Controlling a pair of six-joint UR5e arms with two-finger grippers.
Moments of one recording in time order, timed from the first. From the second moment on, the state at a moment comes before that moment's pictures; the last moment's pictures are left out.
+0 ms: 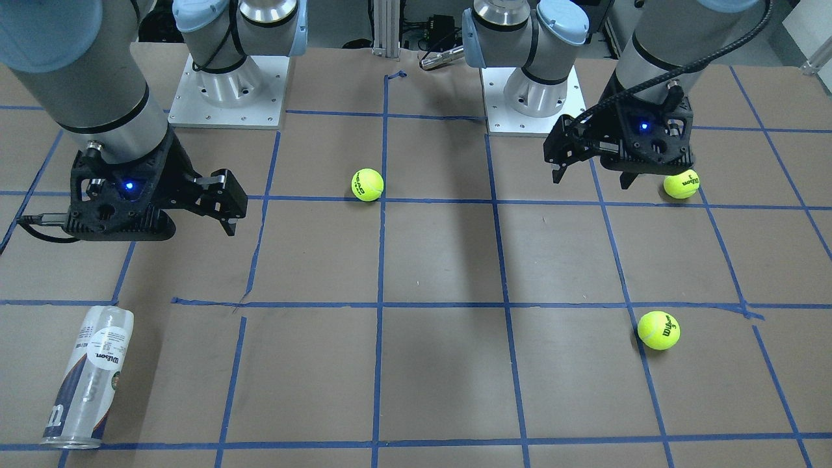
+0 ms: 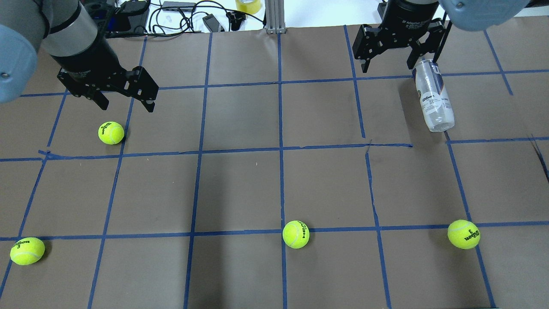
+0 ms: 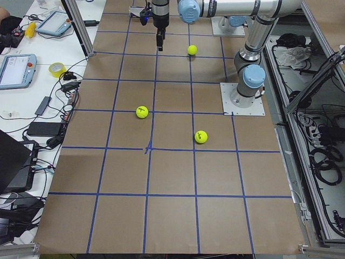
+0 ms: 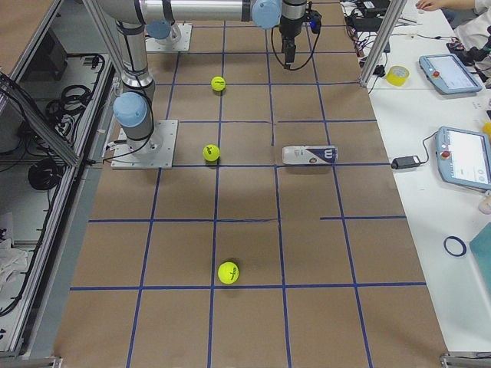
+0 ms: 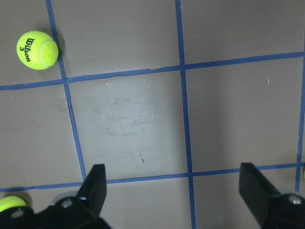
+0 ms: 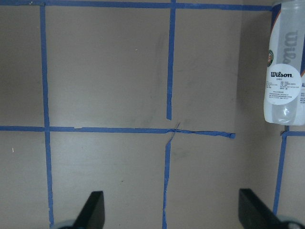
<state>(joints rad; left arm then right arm) -1.50 -1.57 -1.59 -1.55 1.60 0.16 1.60 -1.37 1.39 -1.59 -1.58 0.00</state>
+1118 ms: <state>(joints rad) -1.50 -1.57 -1.59 -1.55 1.59 0.15 1.36 -1.04 1.22 -1.86 -1.52 -0.17</state>
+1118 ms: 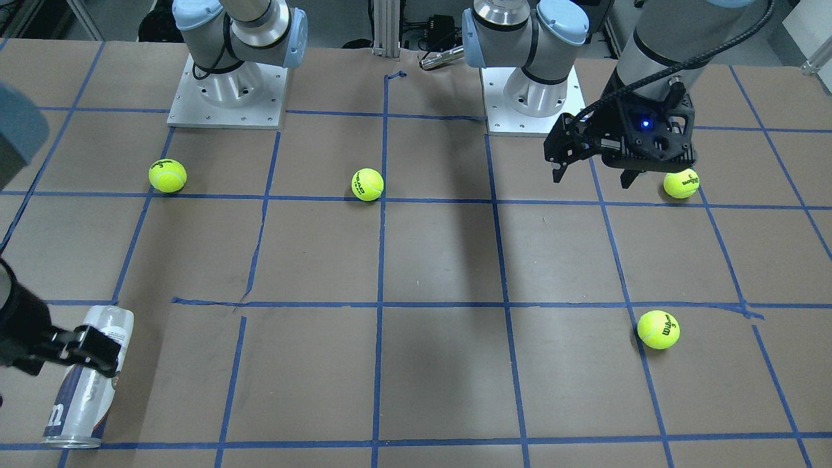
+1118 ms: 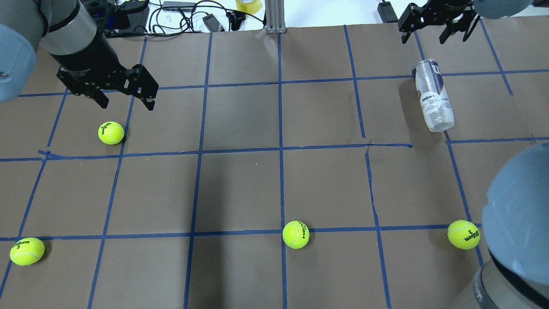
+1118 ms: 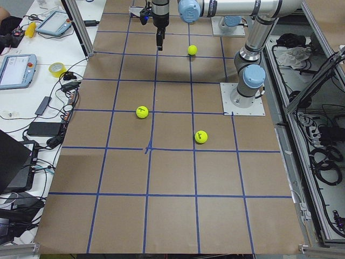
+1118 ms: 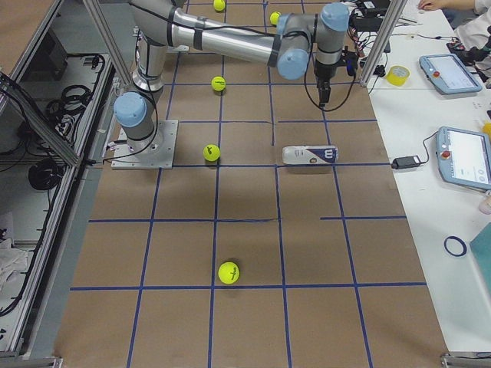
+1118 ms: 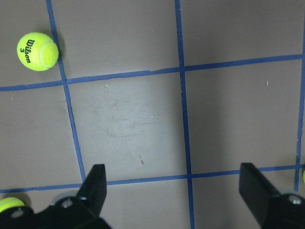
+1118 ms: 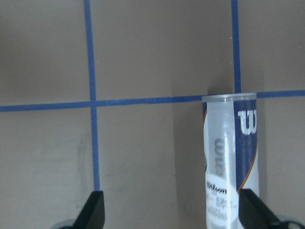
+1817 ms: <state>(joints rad) -1.50 -1.57 -1.59 -1.55 1.60 0.15 1.29 -0.77 1.12 -1.96 -1.53 -0.27</state>
